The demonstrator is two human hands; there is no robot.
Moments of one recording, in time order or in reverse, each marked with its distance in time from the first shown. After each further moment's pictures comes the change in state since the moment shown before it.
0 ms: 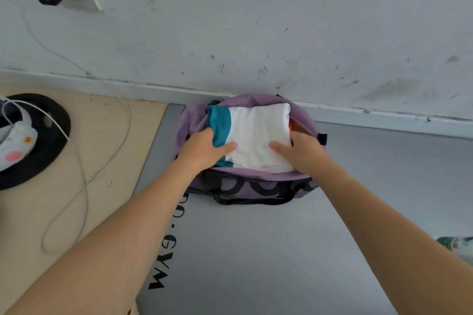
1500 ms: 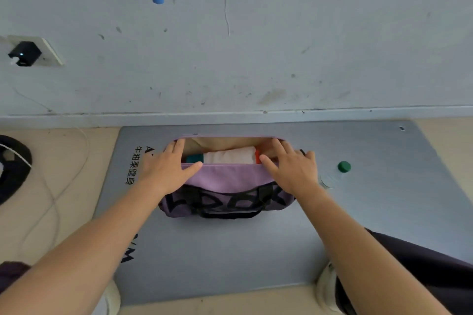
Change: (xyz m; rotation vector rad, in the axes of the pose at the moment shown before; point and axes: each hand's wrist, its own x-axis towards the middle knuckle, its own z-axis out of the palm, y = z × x) left_hand -0.173 0.121 -0.028 0.690 0.013 0.226; right_hand -0.232 0.080 -0.109 -0.580 0.344 0.068
